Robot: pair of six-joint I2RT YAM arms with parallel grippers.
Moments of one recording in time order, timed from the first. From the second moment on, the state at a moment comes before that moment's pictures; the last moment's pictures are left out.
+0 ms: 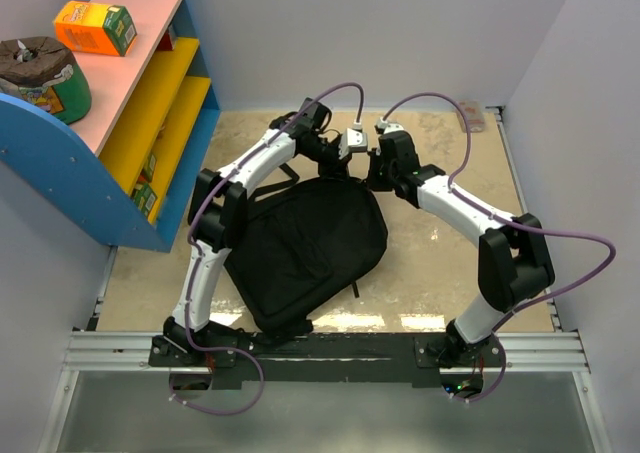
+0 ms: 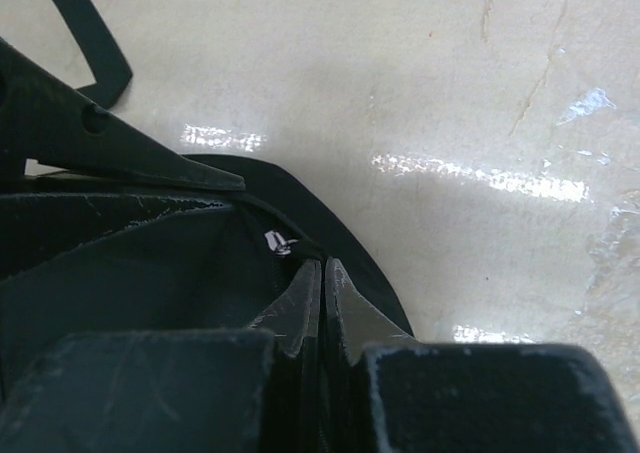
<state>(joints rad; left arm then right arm) -0.51 2.33 2.11 -0.77 0.76 0.80 0.44 1.64 1.18 -0.25 0.09 0.37</state>
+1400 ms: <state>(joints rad) -0.30 1.98 1.53 -0.46 0.63 0.52 0.46 1.12 0.74 -0.26 0.06 0.52</state>
